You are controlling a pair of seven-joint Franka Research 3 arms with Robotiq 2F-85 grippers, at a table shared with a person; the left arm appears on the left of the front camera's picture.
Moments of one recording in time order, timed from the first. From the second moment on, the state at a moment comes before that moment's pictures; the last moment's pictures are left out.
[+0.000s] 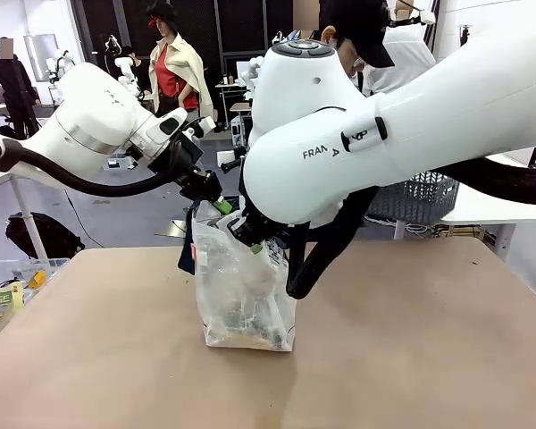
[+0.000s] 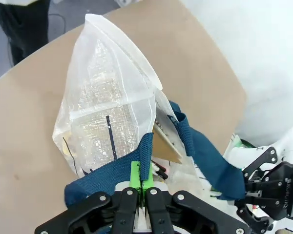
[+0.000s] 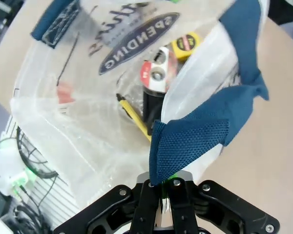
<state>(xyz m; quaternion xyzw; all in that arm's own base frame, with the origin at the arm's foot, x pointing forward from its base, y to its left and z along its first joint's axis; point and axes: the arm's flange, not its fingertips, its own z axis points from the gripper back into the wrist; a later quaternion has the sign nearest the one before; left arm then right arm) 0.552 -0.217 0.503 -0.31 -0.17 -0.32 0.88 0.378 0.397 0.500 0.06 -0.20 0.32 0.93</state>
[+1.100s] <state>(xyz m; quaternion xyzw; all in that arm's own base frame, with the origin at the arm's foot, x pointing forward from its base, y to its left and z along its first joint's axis) 0.552 -0.215 0.483 -0.45 -0.11 -0.24 0.86 0.398 0.438 0.505 0.10 -0.19 0.40 0.89</state>
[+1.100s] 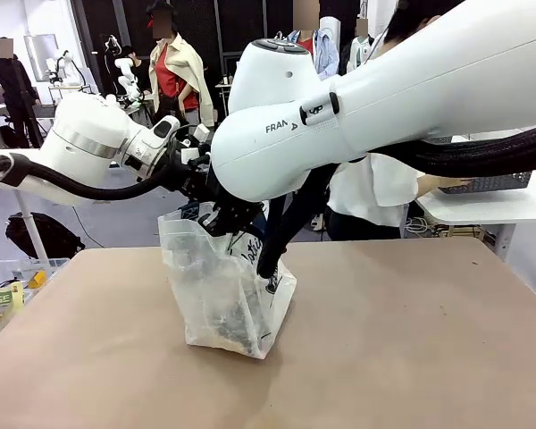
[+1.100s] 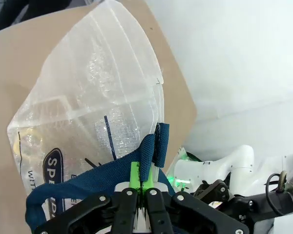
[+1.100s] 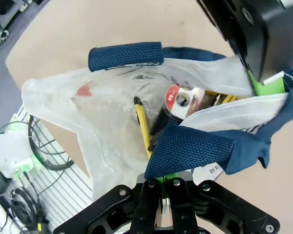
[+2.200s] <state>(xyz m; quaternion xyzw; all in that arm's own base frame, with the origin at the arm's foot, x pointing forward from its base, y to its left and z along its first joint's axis) 0.555 -0.222 0.470 -0.51 -0.05 -0.24 0.82 0.402 0.444 0.505 0.10 -0.19 0.40 0.89</state>
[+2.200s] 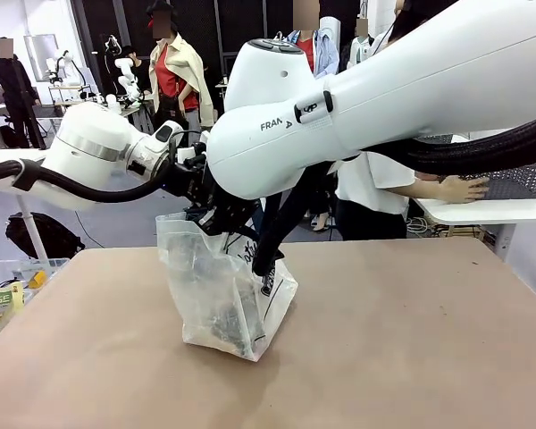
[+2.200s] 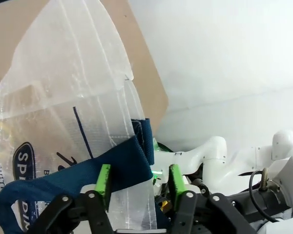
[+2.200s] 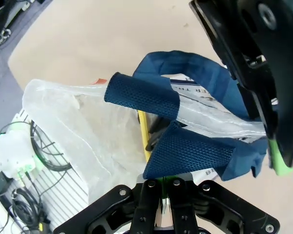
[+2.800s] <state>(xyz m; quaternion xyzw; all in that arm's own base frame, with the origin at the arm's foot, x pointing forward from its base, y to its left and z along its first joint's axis) 0.560 -0.222 0.466 -0.53 -0.03 -0.25 0.81 0.401 0.450 0.504 0.10 -0.19 0.41 0.89</state>
